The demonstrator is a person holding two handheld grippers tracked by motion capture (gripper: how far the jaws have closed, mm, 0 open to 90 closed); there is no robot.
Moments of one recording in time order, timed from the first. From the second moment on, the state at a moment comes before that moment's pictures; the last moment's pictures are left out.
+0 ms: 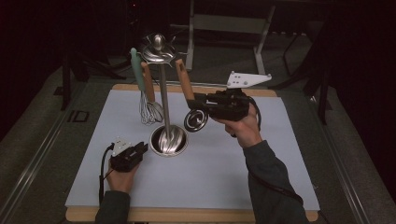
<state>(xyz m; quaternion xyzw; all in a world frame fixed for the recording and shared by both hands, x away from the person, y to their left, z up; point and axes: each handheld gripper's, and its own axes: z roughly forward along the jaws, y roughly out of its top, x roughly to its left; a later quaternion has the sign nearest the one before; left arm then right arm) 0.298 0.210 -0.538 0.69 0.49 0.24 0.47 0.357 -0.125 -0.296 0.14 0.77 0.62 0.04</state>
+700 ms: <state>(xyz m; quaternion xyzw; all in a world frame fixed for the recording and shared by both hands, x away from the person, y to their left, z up) 0.298 0.210 -0.539 0.69 0.49 0.23 0.47 0.362 -0.102 -0.299 0.15 0.79 0.60 0.04</state>
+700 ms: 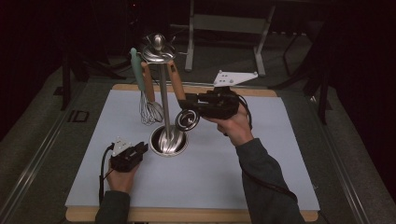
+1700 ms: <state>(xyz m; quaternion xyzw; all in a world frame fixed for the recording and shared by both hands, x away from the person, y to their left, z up) 0.299 0.210 -0.538 0.69 0.50 0.23 0.47 0.373 -0.124 -0.306 0.20 0.79 0.57 0.06</state>
